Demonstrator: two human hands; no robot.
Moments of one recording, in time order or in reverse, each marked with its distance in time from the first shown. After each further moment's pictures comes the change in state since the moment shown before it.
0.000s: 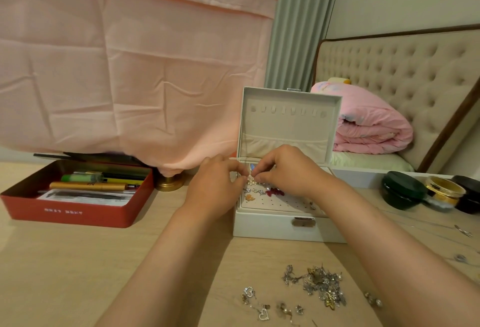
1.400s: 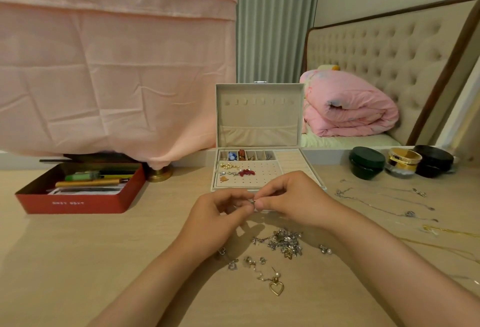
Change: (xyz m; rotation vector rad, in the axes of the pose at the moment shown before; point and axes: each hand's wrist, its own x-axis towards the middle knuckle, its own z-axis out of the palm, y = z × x) left_hand -0.108 0.047 0.010 -0.653 -0.168 -0.049; right_hand -0.125 0.024 -0.008 0.516 -0.055 0.086
